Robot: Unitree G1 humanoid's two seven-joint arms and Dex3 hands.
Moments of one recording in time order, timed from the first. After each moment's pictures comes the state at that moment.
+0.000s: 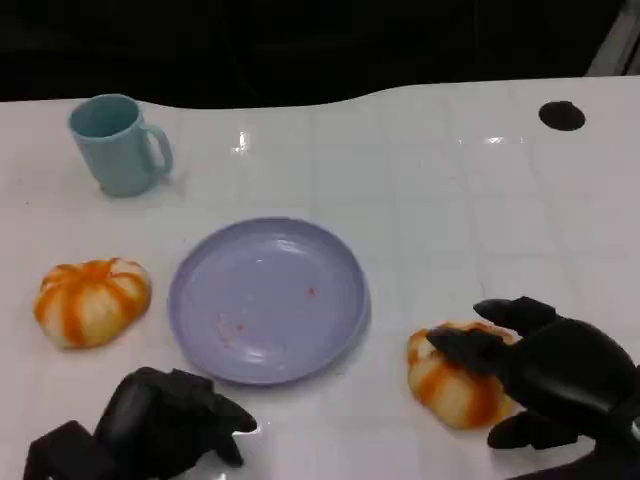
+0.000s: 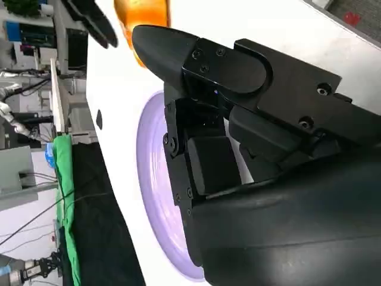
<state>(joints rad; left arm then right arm) -0.13 0.03 0.09 0.89 -0.14 -0.79 -0.46 -0.08 -0.44 0.31 0.02 -0.94 -0.26 0.17</state>
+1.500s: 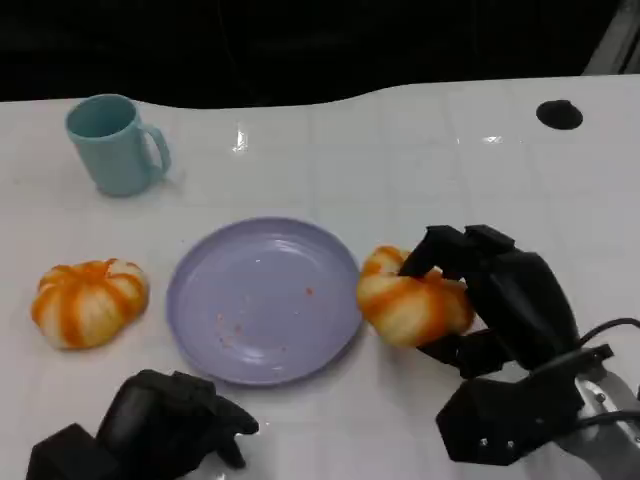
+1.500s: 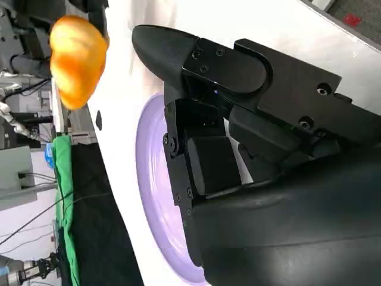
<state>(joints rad) -0.12 0.03 0.09 0.89 -0.14 -0.80 -0.45 -0.38 -0.20 0.38 0.58 -0.68 -0.52 -0.47</state>
